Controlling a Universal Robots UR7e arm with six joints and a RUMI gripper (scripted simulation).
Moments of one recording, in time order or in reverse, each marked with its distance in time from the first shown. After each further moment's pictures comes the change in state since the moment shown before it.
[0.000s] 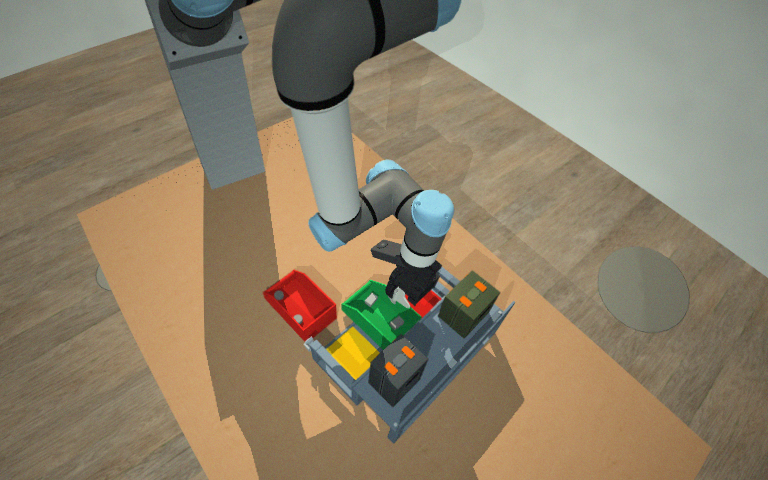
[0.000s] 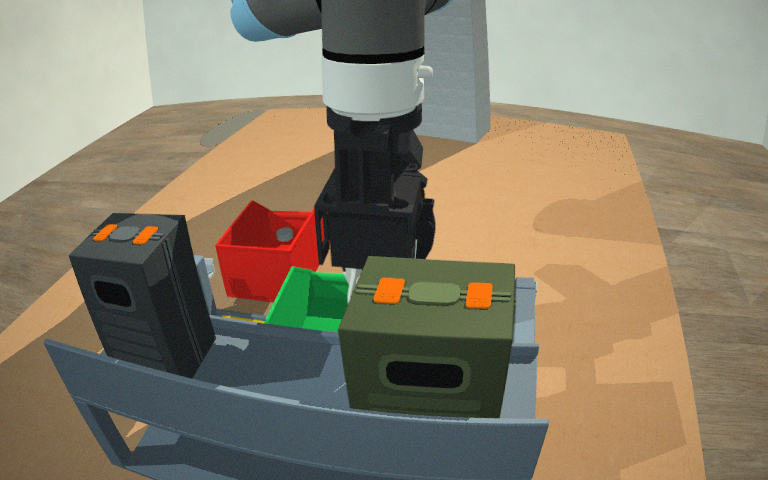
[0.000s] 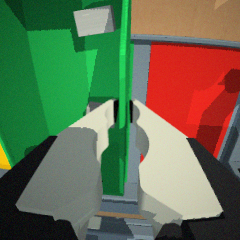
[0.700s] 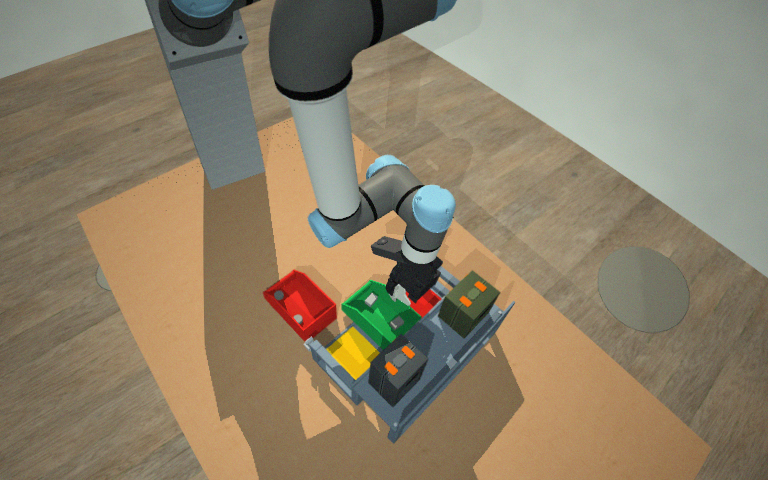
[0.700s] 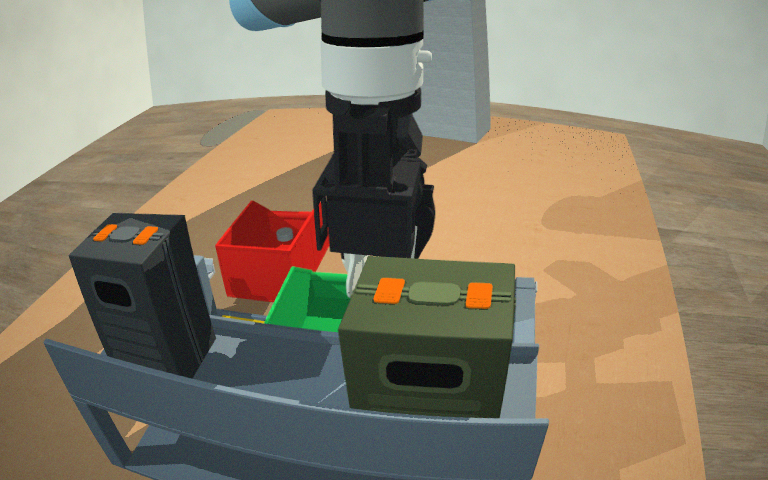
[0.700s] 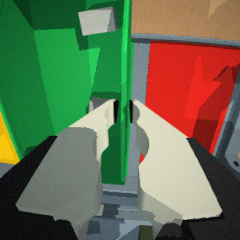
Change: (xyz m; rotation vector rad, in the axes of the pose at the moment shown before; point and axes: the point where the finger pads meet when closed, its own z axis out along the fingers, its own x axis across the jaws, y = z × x) arm -0.001 -0.001 -0.013 0.000 0.000 0.000
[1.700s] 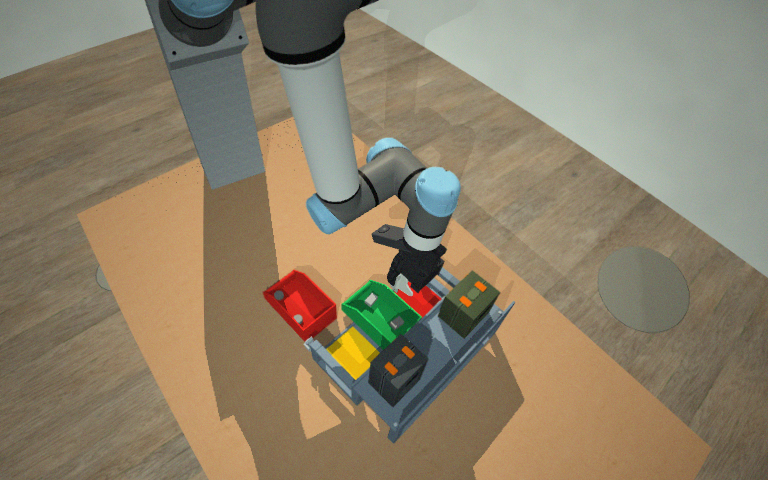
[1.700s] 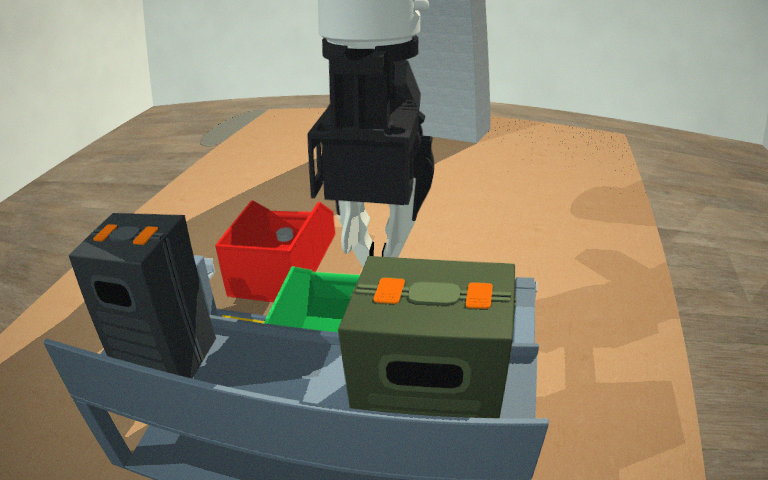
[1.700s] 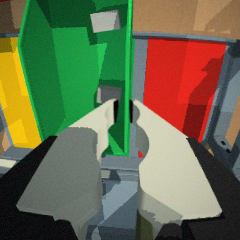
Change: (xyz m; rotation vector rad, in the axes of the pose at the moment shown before) arm -0.002 -0.002 -0.043 0.000 0.000 0.000
